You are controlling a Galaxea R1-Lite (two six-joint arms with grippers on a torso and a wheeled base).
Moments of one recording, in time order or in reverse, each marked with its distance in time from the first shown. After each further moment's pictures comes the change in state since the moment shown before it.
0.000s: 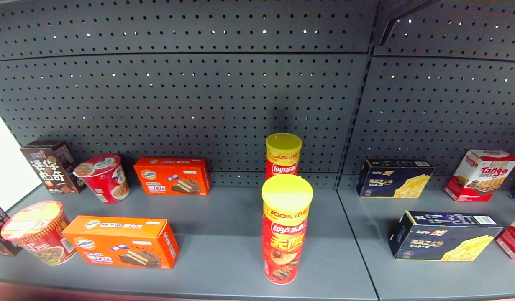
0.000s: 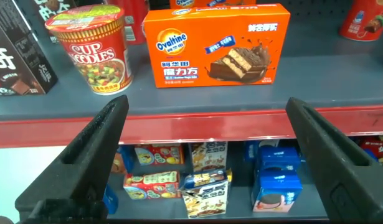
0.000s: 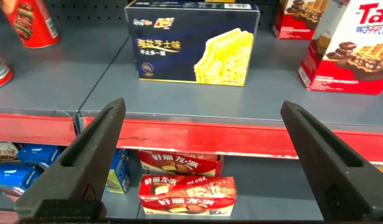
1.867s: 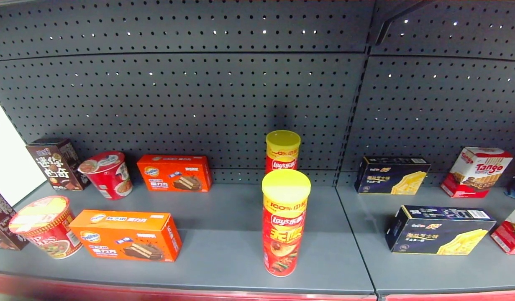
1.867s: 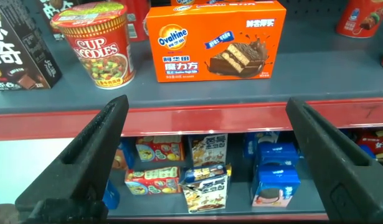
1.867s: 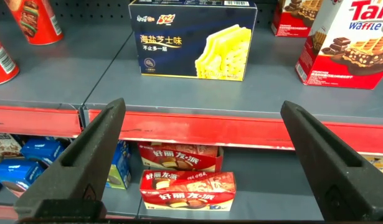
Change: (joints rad) left arm 0.000 0.000 0.000 0.000 -0.002 0.001; right arm 0.000 -0.001 0.000 0.000 0.000 0.000
